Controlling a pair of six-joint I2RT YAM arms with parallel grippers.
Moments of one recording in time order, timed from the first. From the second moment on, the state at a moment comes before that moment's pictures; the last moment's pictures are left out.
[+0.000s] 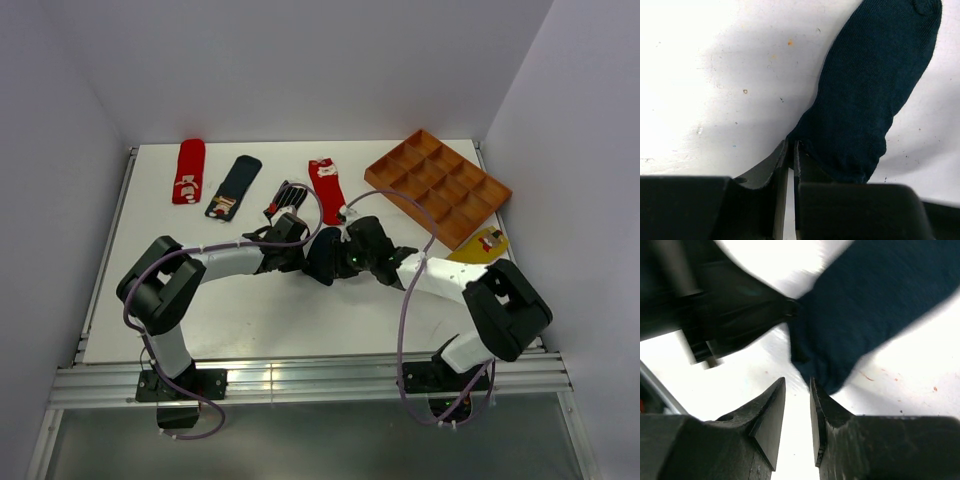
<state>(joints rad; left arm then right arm) -0.73 1.78 0.99 -0.15 -0.14 -0.83 0.62 1.50 0.70 0.08 -0.26 0.50</state>
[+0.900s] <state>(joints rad) -0.74 1.78 0.99 -0.15 -0.14 -0.83 0.82 1.57 0.75 0.06 0.05 0.28</state>
